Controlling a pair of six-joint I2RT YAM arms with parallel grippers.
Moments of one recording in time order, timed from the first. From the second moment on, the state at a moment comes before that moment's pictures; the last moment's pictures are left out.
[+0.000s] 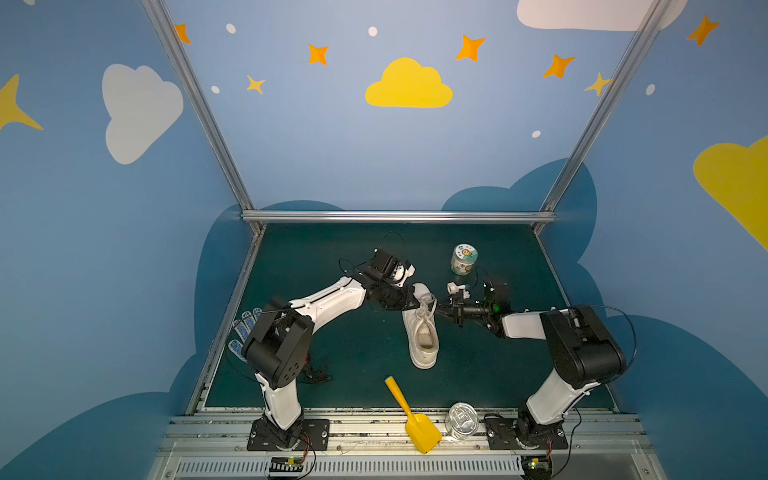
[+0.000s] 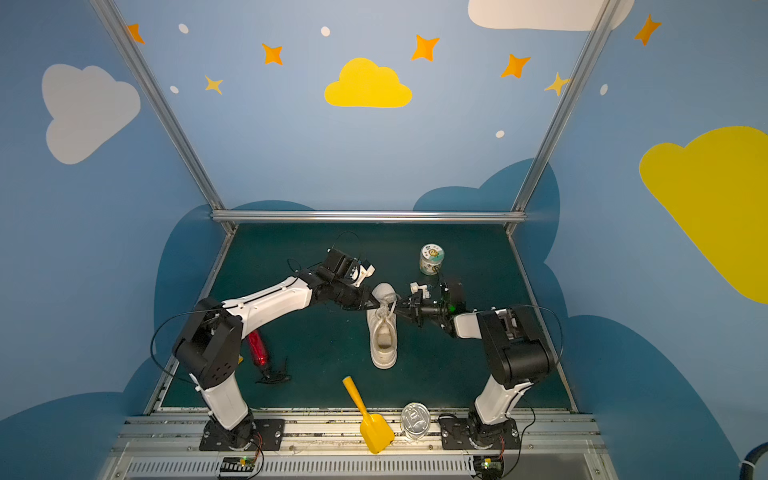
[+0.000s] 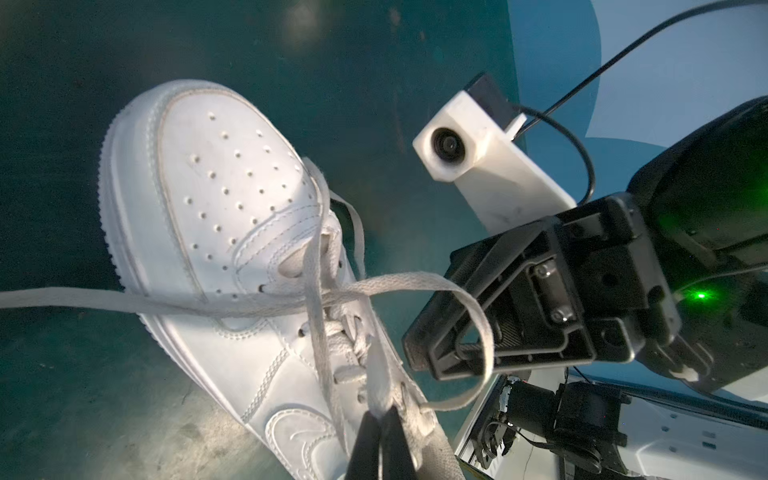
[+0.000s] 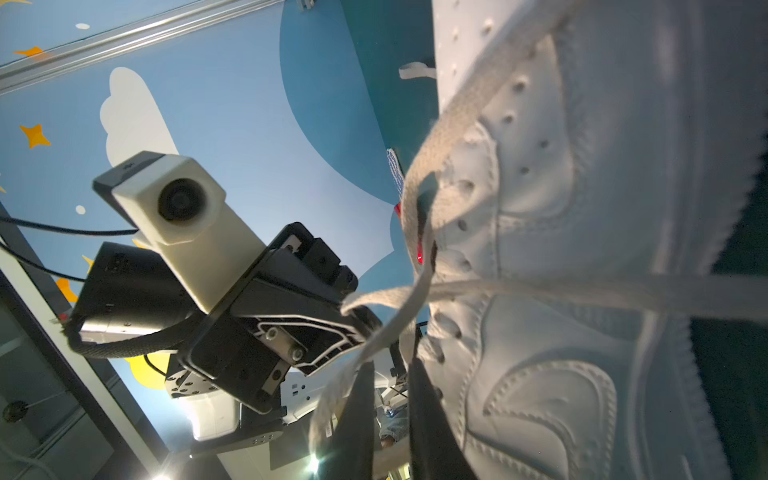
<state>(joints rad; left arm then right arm) -0.60 1.79 1.28 -0.40 0.59 -0.50 0.27 1.68 0.62 0.53 -1.14 1.34</state>
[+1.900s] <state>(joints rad) -0.59 1.64 1.65 -0.61 0.61 -0.50 0.40 1.10 0.88 -0.24 -0.48 0.07</state>
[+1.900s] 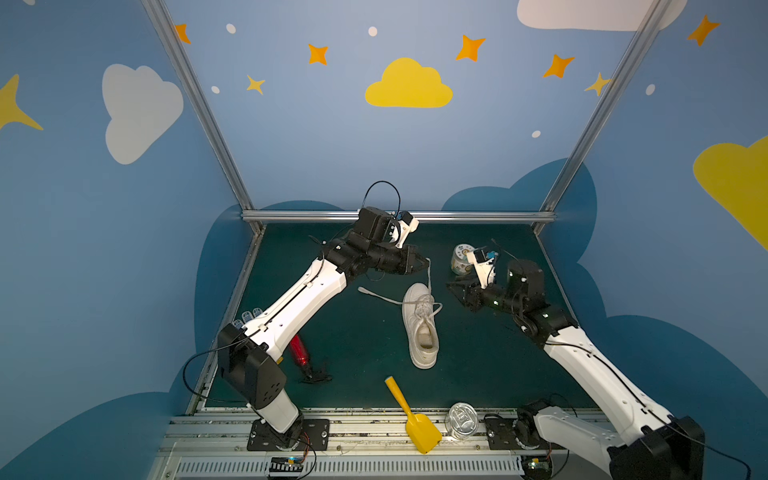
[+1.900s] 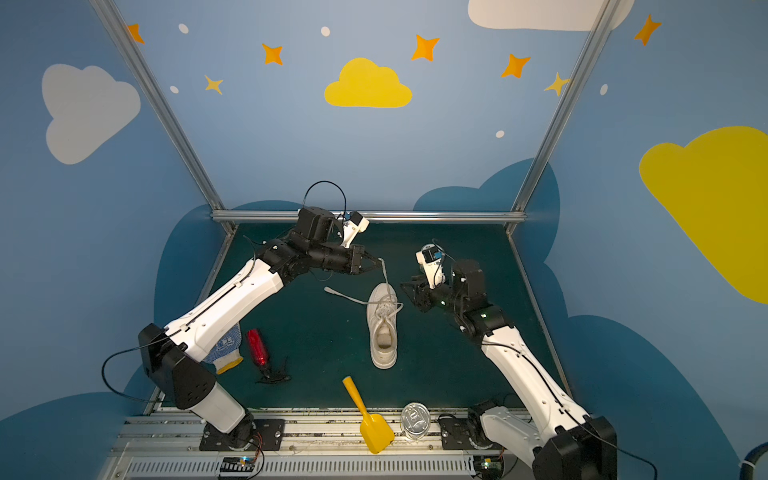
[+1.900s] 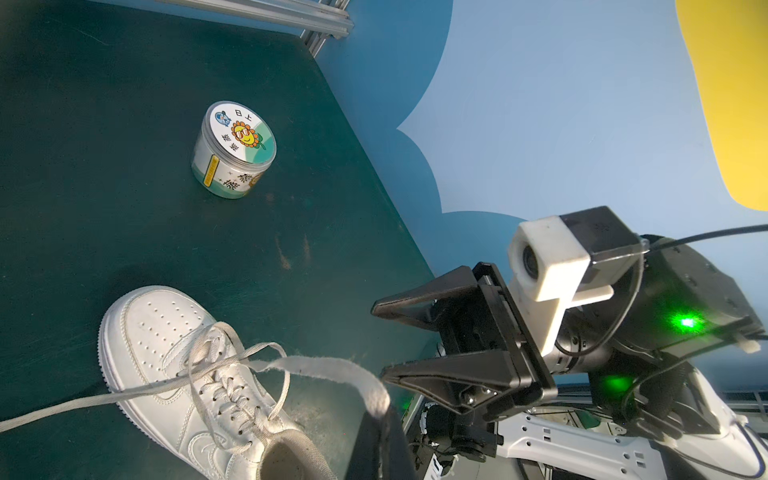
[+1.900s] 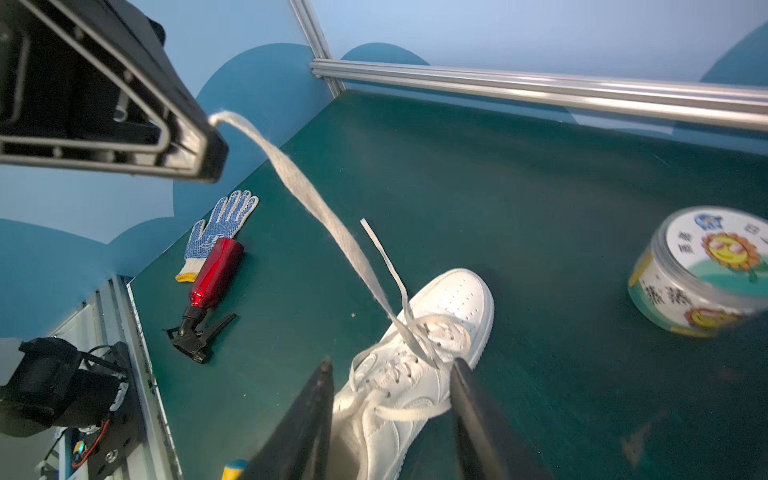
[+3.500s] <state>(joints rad) -0.46 1.72 1.33 -0.75 0.20 0.43 0.47 1.36 1.00 -0.17 -0.44 0.07</state>
